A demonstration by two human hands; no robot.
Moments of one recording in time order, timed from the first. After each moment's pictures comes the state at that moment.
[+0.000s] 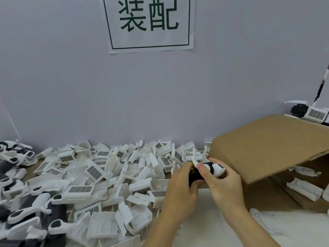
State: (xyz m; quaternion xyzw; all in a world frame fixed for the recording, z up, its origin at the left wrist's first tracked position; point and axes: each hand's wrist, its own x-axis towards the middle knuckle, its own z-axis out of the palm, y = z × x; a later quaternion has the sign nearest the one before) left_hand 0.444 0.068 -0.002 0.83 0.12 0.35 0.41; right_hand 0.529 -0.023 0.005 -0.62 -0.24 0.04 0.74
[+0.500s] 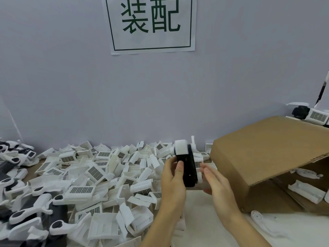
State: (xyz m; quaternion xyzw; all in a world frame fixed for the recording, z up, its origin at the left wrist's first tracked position) left_hand 0.445 0.067 0.016 0.59 0.22 0.44 0.65; right_hand 0.520 -0.023 0.002 -0.64 -0.28 0.15 0.71
